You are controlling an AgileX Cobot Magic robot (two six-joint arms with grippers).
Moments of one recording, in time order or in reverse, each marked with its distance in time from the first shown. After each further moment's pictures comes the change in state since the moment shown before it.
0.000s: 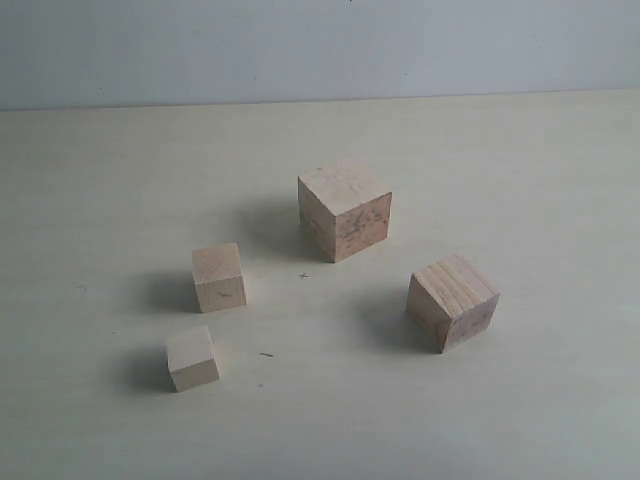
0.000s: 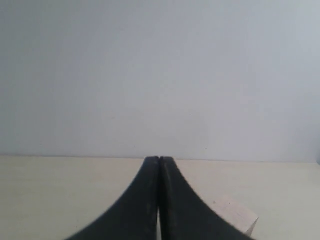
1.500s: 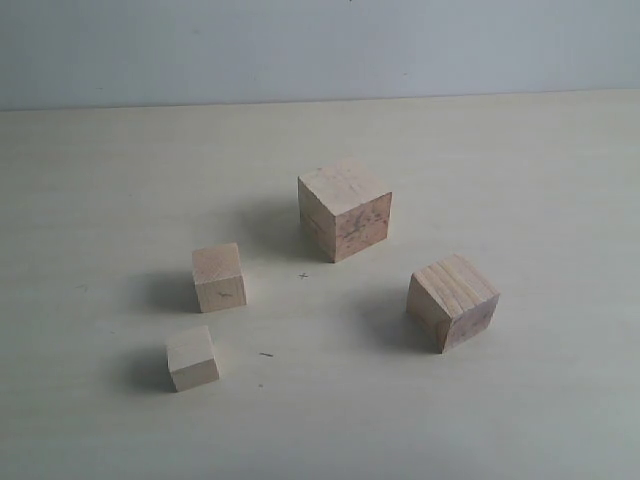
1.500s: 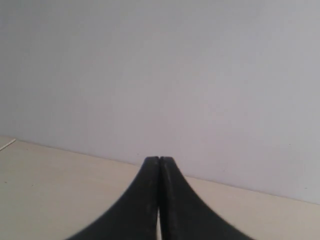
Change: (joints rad) left arm 0.079 -0.198 0.159 -1.695 0.305 1.709; right arm 0.000 0.000 0.000 0.003 0.000 0.000
